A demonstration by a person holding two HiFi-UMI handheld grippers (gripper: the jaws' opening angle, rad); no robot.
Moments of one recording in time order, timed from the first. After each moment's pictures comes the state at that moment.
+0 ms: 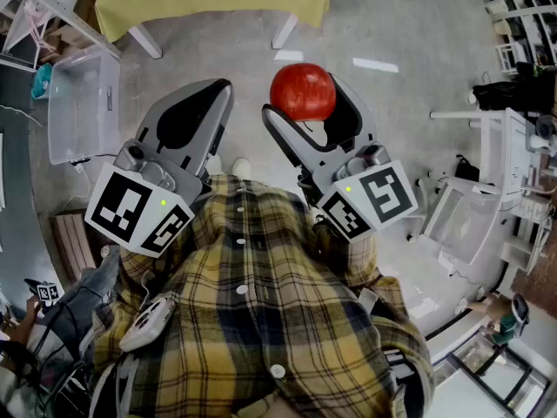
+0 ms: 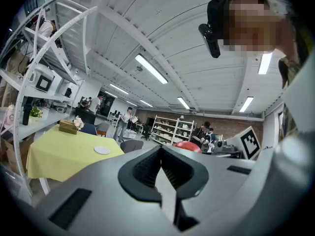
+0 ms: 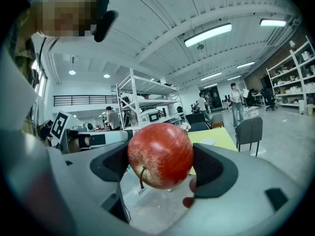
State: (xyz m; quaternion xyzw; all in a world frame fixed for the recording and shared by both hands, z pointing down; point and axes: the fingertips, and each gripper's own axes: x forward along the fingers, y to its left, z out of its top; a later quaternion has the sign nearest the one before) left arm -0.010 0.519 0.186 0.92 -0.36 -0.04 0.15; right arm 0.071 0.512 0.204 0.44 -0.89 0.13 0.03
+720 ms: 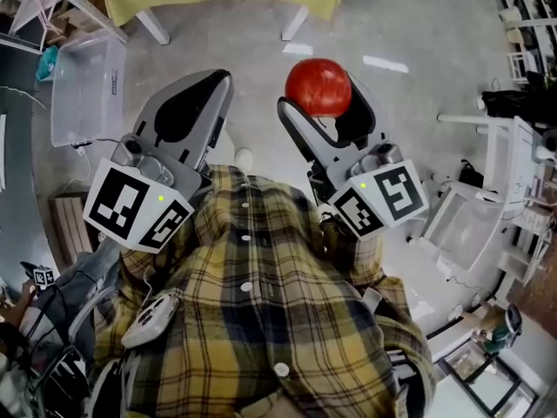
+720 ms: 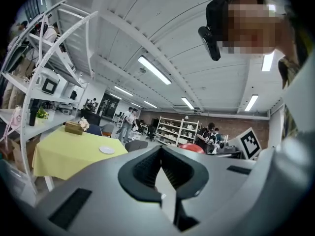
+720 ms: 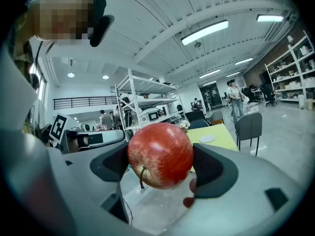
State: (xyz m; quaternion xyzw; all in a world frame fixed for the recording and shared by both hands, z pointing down) left arm -0.016 0.520 0.196 0.91 -0.39 -0.04 0.15; right arm 0.085 0.511 0.218 0.44 -0.89 0.15 0.03
